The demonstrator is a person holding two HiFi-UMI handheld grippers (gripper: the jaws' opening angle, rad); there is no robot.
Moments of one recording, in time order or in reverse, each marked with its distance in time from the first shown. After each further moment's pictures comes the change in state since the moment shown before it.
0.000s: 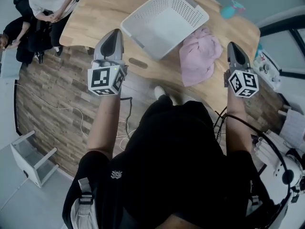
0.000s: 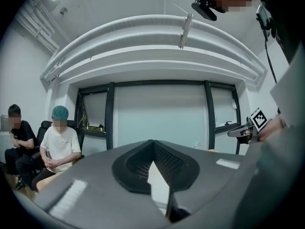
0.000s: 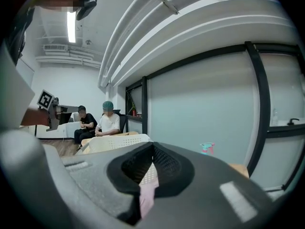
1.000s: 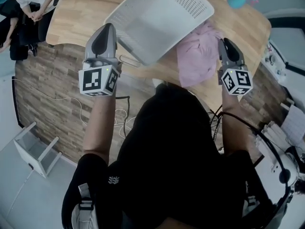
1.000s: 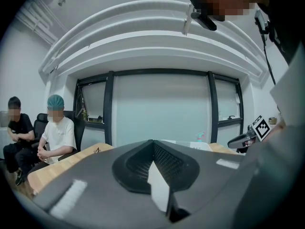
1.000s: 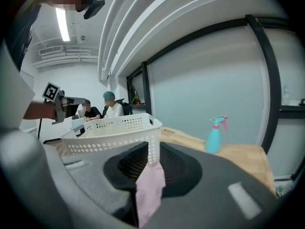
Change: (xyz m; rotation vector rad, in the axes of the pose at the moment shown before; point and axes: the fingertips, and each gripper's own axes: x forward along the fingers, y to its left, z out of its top) left arm 0.083 -0.005 -0.068 -0.015 0.079 -0.004; right arm 0.076 -0.017 -0.106 0.054 0.129 0.075
